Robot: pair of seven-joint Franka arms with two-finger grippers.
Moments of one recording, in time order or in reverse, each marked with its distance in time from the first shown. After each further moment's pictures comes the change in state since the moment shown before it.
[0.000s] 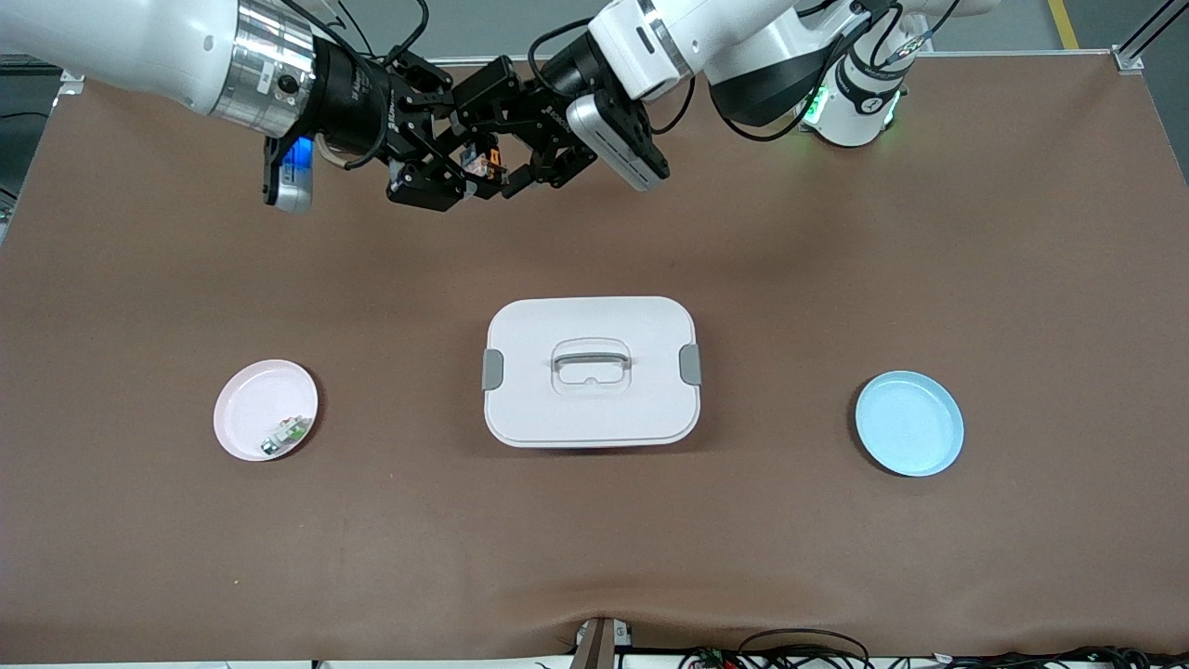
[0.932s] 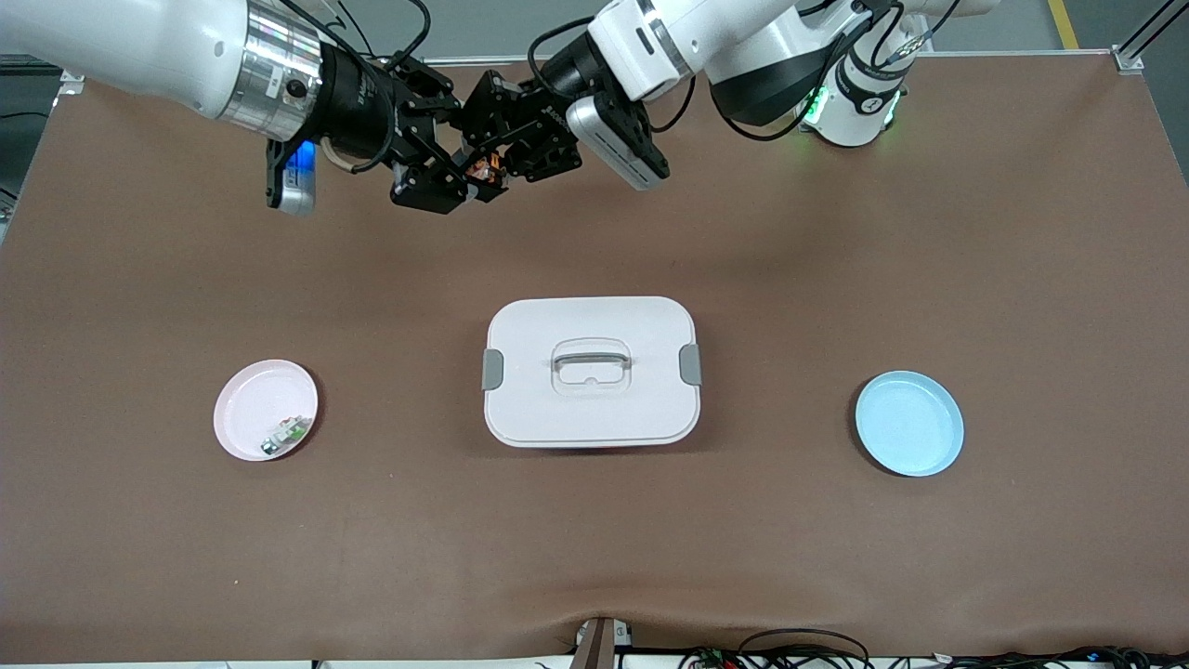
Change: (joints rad) left arm 0.000 -0.001 0.001 0.003 0.001 -0.014 -0.015; right arm 0.002 0.000 0.003 -0.007 -0.019 -0.003 -0.008
